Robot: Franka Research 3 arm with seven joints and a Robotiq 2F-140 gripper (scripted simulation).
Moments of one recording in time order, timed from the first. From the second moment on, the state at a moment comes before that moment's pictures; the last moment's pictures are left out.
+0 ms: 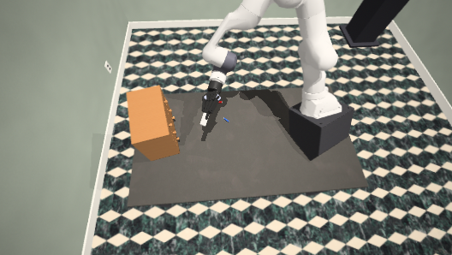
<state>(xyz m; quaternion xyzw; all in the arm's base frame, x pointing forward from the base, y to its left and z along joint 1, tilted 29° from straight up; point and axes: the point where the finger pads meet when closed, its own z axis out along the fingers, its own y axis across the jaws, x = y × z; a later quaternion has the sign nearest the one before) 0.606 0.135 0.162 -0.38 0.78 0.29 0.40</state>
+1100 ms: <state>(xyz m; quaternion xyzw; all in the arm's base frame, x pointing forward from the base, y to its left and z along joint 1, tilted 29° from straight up) 0.556 0.132 0.144 -0.39 0.84 0.29 0.23</state>
